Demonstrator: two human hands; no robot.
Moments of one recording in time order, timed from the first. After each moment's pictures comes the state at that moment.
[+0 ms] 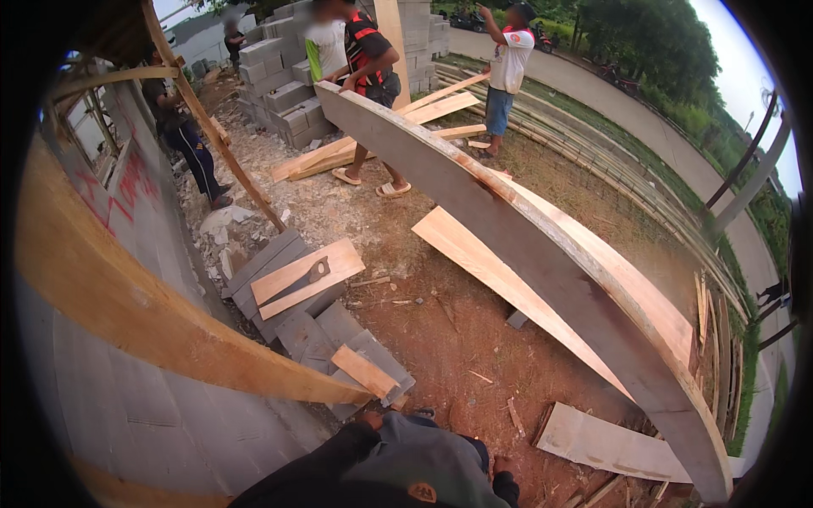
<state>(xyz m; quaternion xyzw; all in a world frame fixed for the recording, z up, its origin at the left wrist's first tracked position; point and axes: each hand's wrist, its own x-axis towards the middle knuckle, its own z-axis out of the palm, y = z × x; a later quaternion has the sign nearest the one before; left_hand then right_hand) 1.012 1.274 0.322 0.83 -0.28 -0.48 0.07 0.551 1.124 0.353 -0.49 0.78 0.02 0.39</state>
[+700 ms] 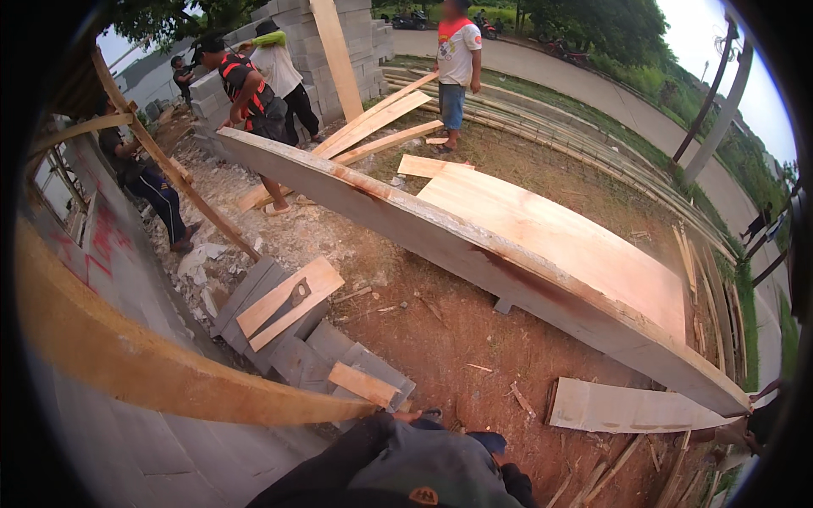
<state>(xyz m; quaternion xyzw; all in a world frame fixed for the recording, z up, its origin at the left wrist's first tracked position) 0.961 1.143 0.430 0.54 -0.14 -0.82 0.10 0.507 1.183 0.285 -0.55 0.70 0.12 0.44</state>
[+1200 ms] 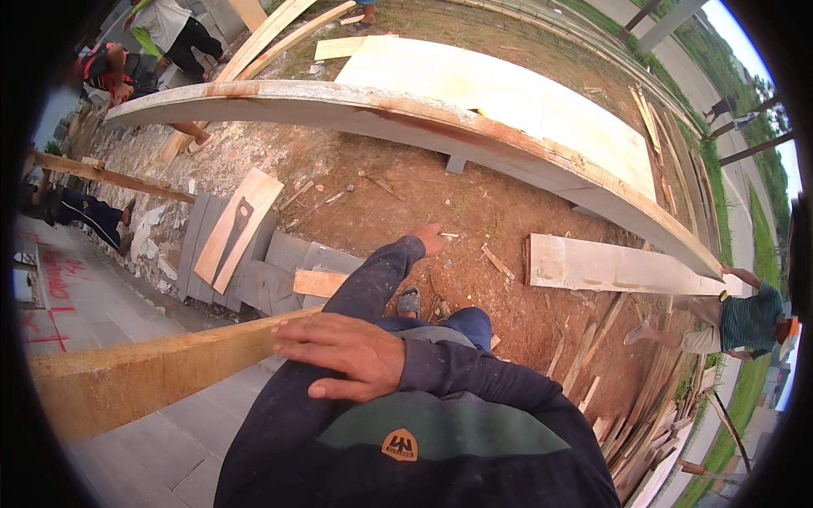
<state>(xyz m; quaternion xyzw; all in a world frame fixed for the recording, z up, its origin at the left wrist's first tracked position) 0.910 0.951 0.509 0.62 -0.62 -0.47 0.04 0.868 1.093 0.793 -0.80 -0.06 -0.27 0.53</state>
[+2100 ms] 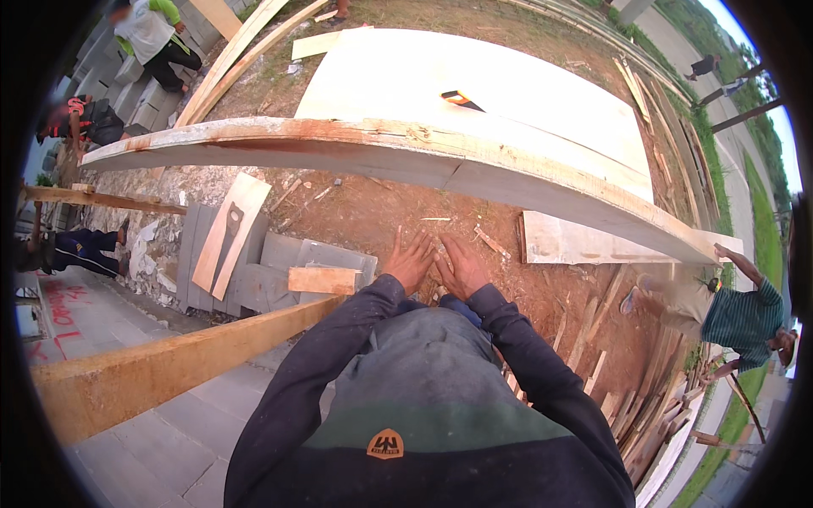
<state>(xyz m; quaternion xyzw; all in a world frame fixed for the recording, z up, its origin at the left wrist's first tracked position) 0.893 1.059 0.538 0.49 -0.87 -0.07 -0.04 0.705 1.036 0.604 -0.81 0.47 -0.15 0.33</state>
